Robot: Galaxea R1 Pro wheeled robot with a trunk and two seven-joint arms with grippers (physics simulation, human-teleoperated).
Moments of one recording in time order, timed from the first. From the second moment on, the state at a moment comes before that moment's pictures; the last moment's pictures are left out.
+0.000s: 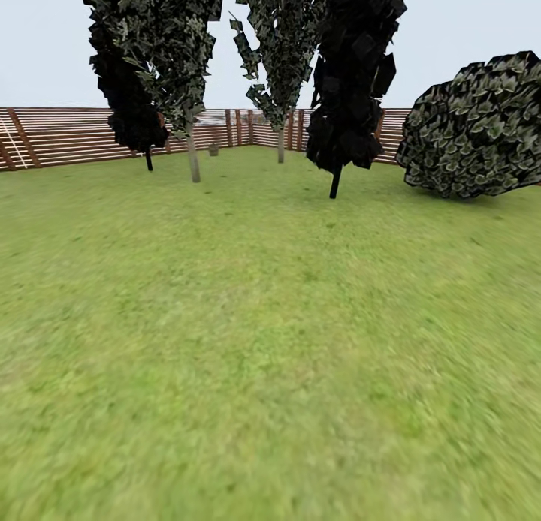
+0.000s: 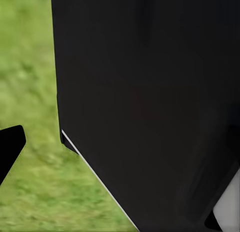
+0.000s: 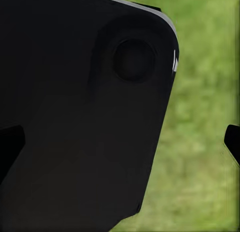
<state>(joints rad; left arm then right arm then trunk) -0.01 -0.02 0.08 -0.04 0.00 0.01 0.01 -0.03 -0.02 0.11 -0.01 0.08 -0.19 0.00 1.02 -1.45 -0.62</state>
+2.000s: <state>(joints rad) -0.01 -0.02 0.08 -0.04 0.00 0.01 0.01 -0.03 -0.02 0.11 -0.01 0.08 -0.19 0.00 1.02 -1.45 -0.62</state>
